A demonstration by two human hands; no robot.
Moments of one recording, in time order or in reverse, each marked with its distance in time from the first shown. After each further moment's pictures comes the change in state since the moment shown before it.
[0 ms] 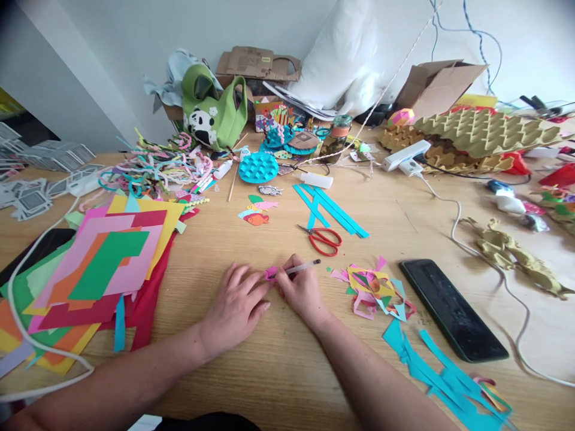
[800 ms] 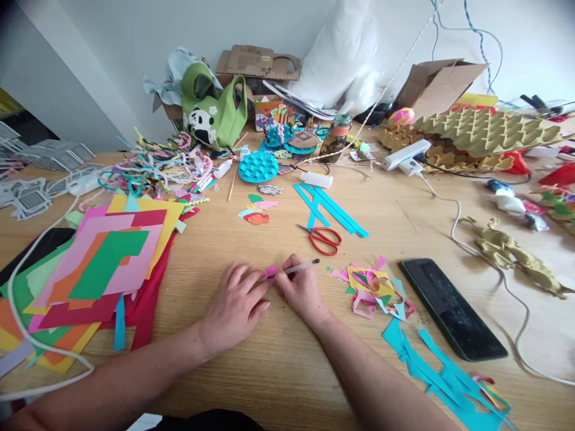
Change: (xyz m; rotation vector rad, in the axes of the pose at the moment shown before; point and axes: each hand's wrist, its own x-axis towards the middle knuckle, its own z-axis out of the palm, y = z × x) left_hand 0.000 0.000 0.000 -0.004 0.005 0.002; right_hand 0.000 -0.001 0.000 0.018 -0.015 0.010
